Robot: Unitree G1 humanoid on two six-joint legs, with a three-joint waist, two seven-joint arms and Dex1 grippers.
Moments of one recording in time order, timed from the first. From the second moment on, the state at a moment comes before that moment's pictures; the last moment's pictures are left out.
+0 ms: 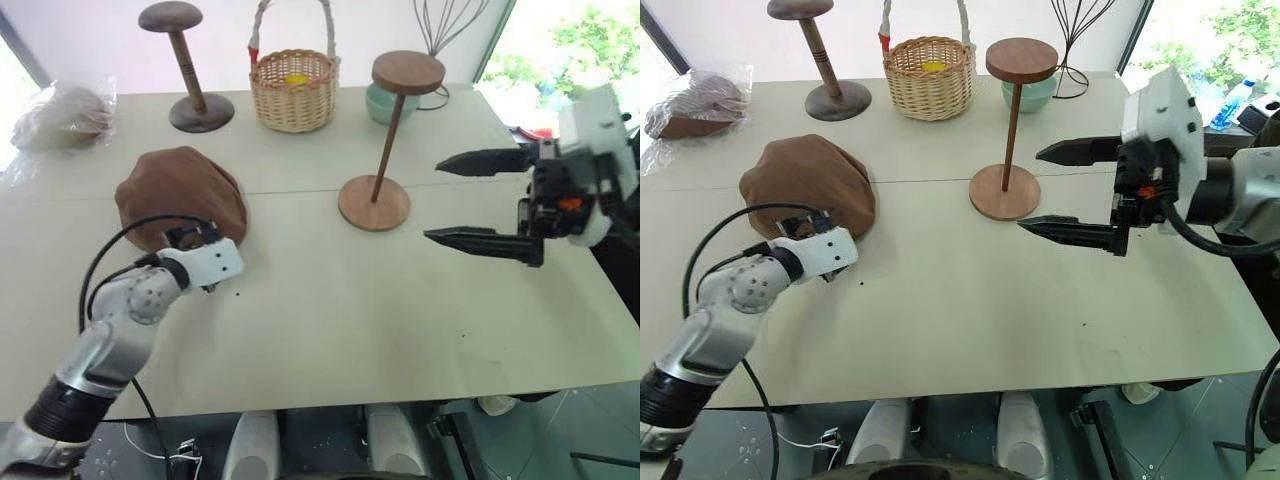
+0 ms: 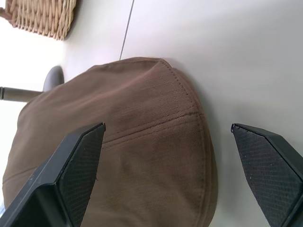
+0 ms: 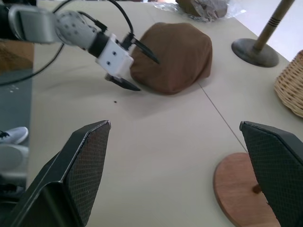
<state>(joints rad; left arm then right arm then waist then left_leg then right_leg) -0.21 0.74 -0.21 -0.30 0.49 0.42 -0.49 -0.59 -1.12 -0.32 -0.50 0.96 0.92 1.01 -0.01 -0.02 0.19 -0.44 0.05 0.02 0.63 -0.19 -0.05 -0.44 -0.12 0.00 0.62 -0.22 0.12</state>
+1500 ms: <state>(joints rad) -0.45 0.63 -0.21 0.24 0.68 0.38 -0.11 -0.64 -1.13 -0.28 -0.47 0.98 0.91 0.97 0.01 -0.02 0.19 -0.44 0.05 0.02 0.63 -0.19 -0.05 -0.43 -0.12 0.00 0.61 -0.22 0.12</state>
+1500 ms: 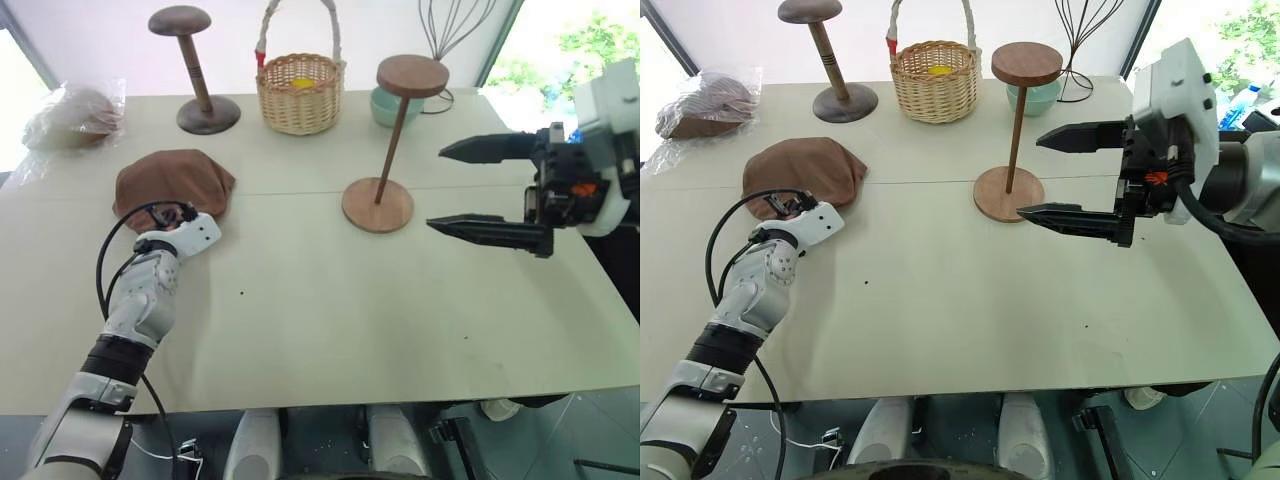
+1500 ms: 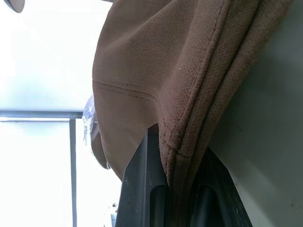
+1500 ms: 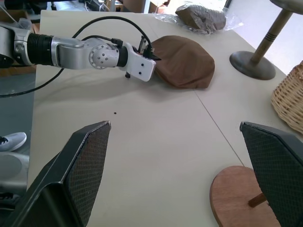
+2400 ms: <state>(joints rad) -1.08 0.74 -0.06 0.25 0.20 -0.09 -0.54 -0.65 -1.22 -0.34 -0.27 0.83 0.81 1.00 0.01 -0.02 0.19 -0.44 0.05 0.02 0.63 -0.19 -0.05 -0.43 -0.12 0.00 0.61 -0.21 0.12</state>
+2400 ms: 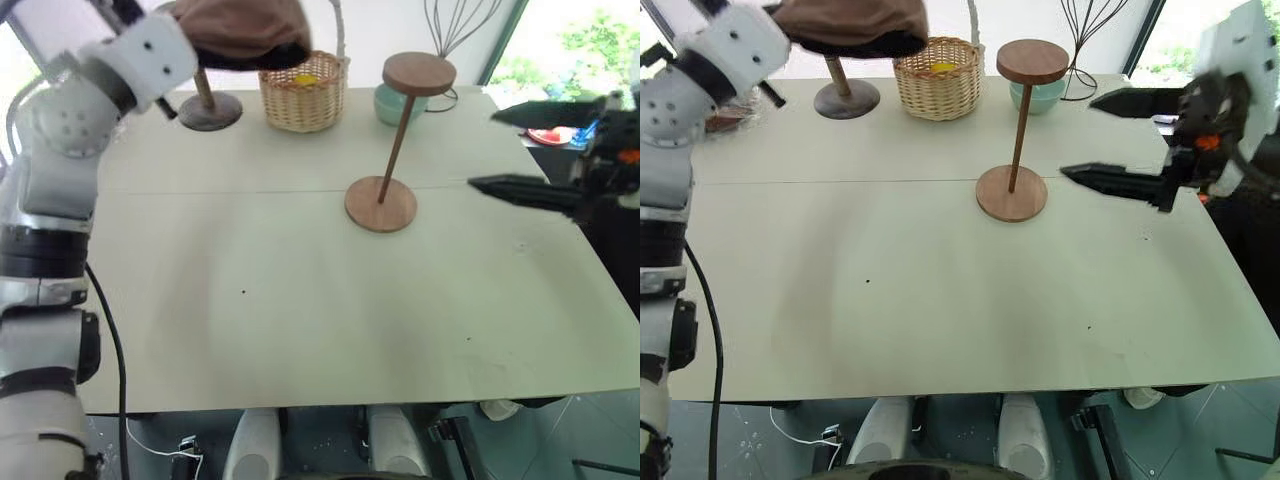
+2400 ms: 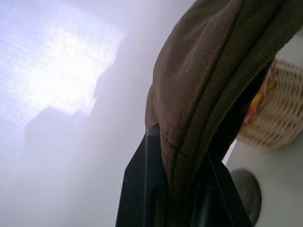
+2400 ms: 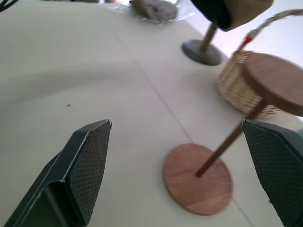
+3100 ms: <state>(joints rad) -1.33 0.39 -0.30 0.64 0.38 -0.51 -0.43 -0.60 -1.24 -0.56 -0.32 0.86 0.93 0.90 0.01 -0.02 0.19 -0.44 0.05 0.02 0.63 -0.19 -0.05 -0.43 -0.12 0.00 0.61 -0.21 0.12</state>
